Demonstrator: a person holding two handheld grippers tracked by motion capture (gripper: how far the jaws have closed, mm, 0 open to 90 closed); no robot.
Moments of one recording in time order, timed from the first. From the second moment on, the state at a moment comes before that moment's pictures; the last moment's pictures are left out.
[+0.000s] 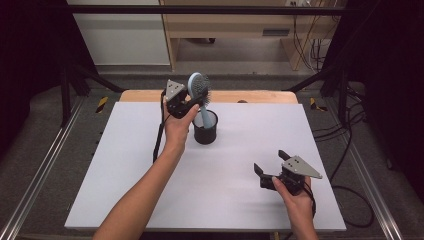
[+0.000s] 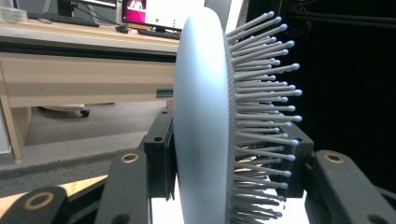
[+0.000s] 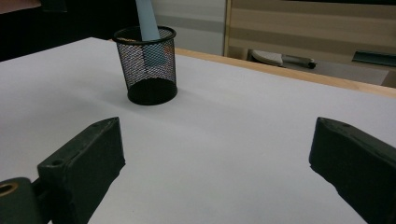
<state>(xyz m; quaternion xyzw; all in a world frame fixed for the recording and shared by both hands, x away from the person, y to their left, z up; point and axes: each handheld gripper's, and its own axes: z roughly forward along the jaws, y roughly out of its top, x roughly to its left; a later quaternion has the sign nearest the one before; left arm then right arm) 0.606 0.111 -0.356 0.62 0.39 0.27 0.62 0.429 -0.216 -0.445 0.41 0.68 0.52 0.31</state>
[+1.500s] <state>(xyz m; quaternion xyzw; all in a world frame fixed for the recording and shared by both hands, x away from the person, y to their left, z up) 0.611 0.111 -0.372 0.62 0.41 0.25 0.63 0.431 -0.213 -0.447 0.41 0.69 0.52 0.30</state>
